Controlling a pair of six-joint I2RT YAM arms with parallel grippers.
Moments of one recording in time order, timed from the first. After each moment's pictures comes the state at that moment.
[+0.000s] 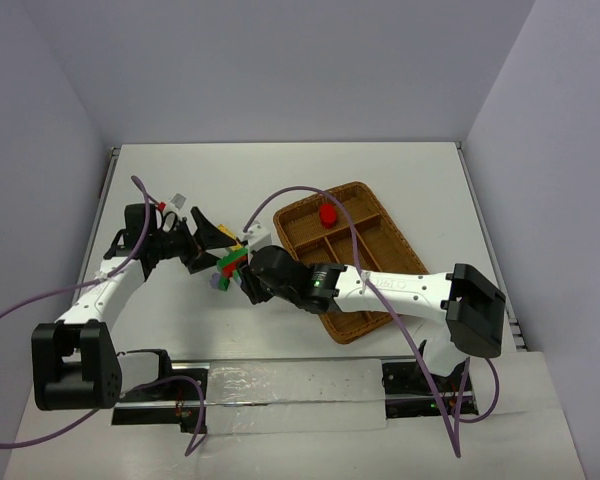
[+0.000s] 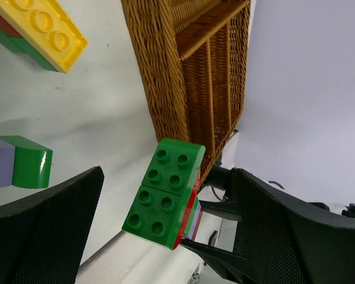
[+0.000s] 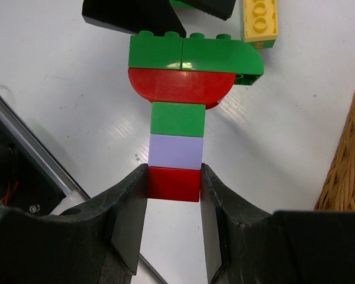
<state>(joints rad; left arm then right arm) -0.02 1.23 0.71 -0.26 0.83 -0.71 1.20 1.57 1.12 -0.15 0.27 0.42</state>
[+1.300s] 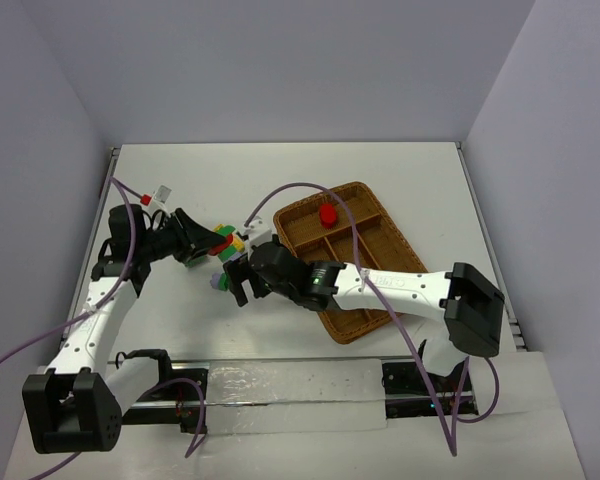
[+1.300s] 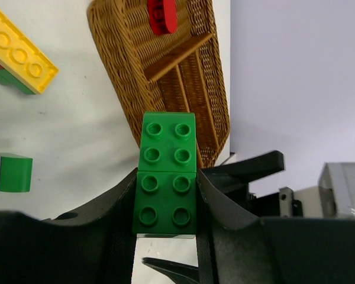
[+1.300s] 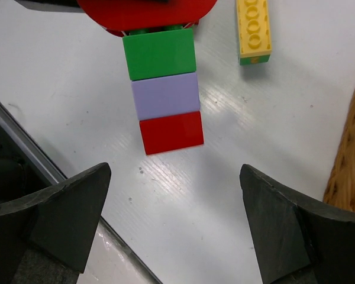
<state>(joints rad) -0.02 1.01 0.70 -0.23 0.78 -0.78 1.18 1.58 1.13 -0.11 0.28 0.44</state>
